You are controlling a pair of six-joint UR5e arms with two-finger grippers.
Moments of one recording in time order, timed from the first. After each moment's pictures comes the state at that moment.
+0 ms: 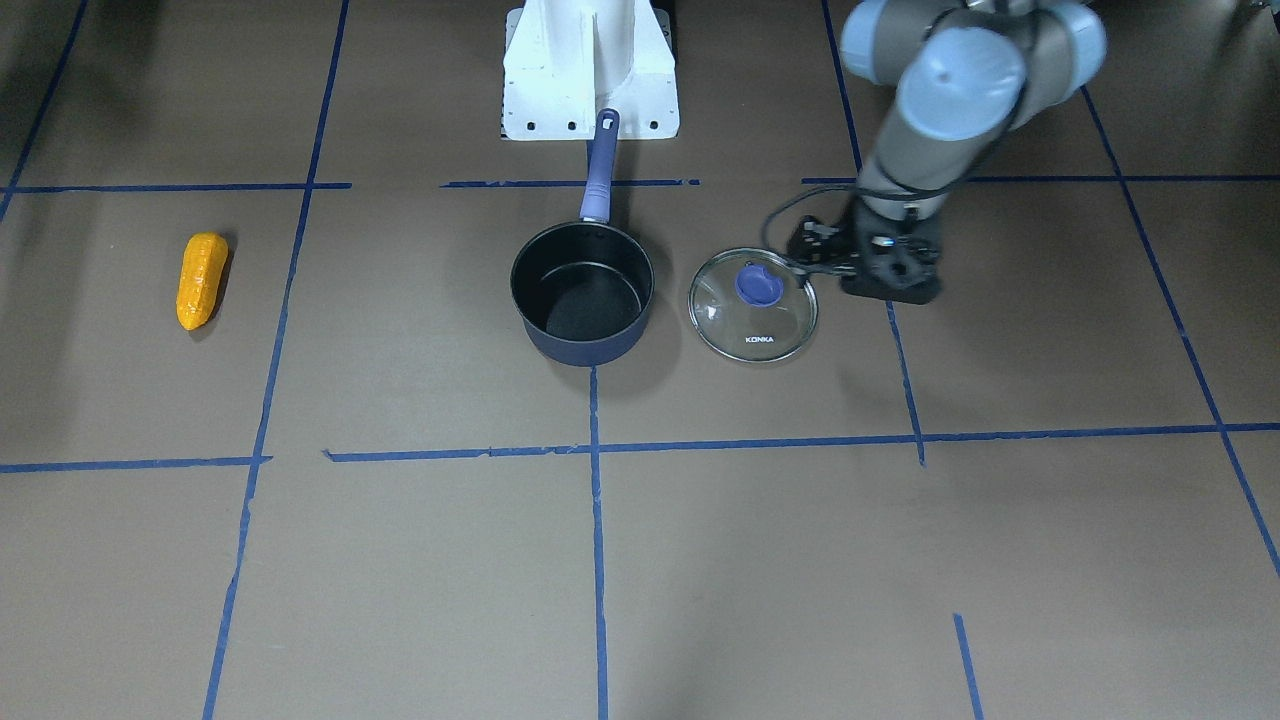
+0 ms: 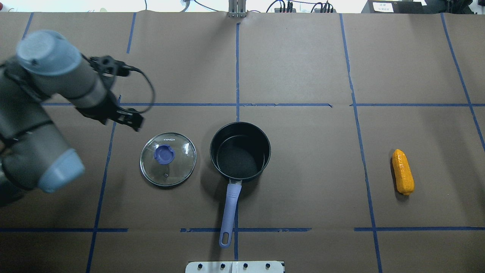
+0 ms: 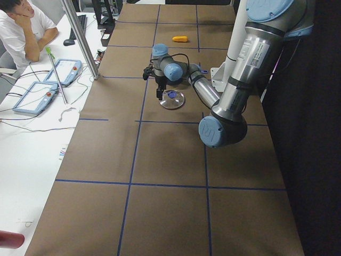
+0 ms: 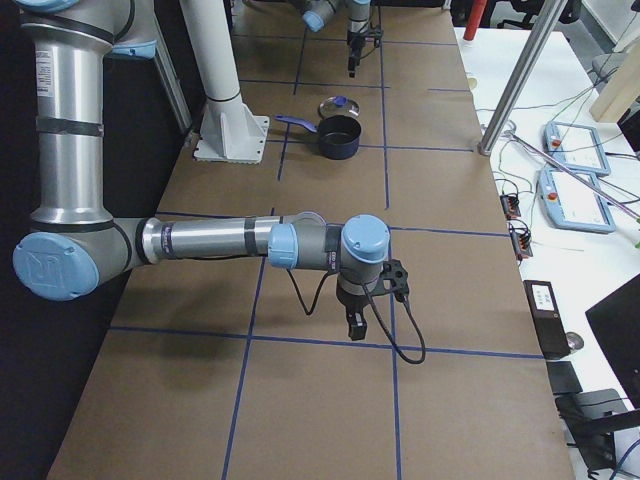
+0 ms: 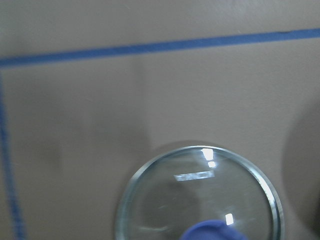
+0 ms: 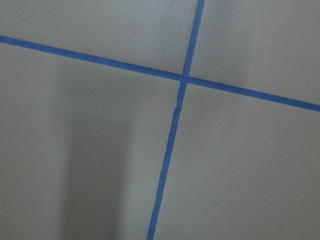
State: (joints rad) left arm -0.83 -1.91 -1.90 -1.51 -2.10 -0.67; right arm 1.55 -1.64 1.75 -1.68 2.33 -0.20
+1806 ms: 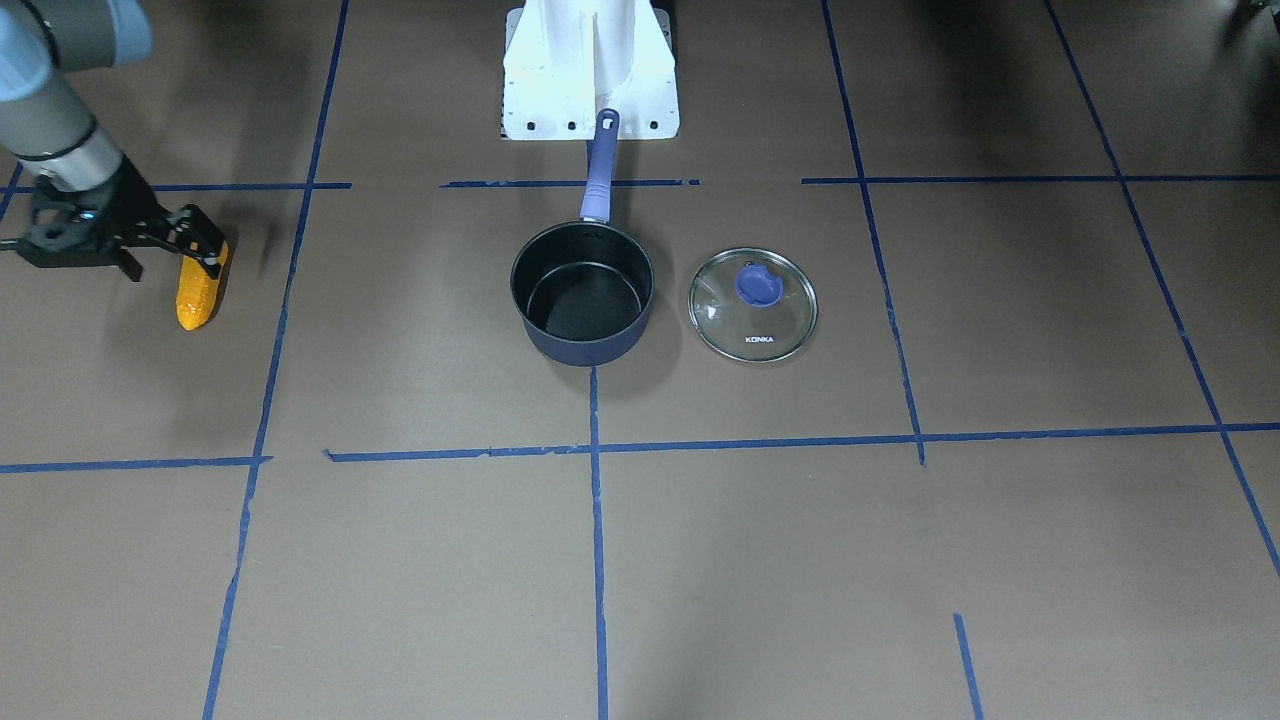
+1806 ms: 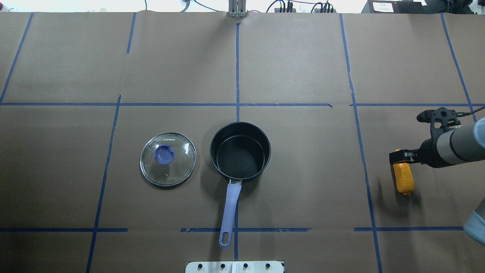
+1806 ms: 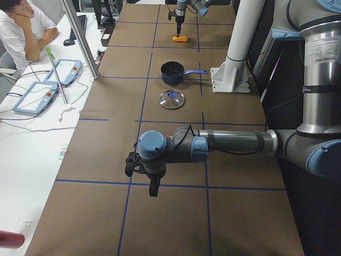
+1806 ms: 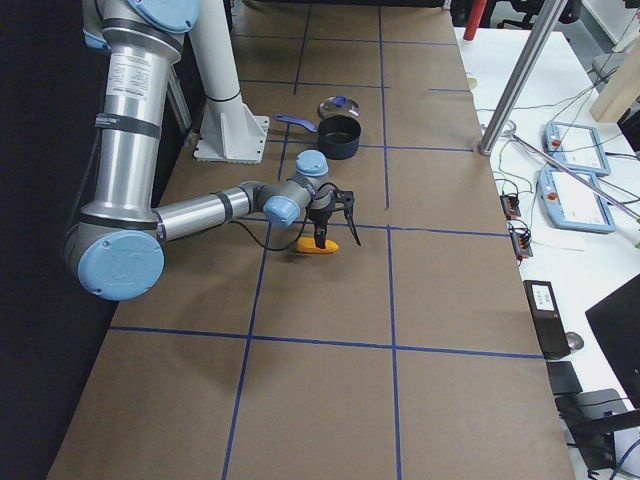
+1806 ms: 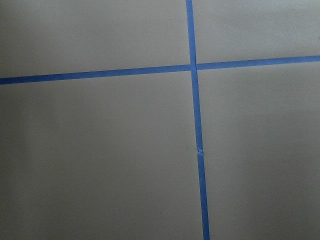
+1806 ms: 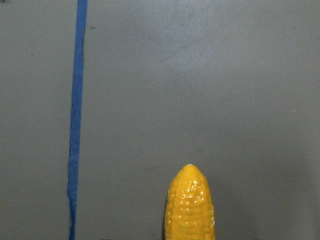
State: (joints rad) left arm -1.64 -1.47 -1.69 -1.52 -2.38 0.15; right arm 0.72 -1.74 1.93 -1.07 1.95 1.04
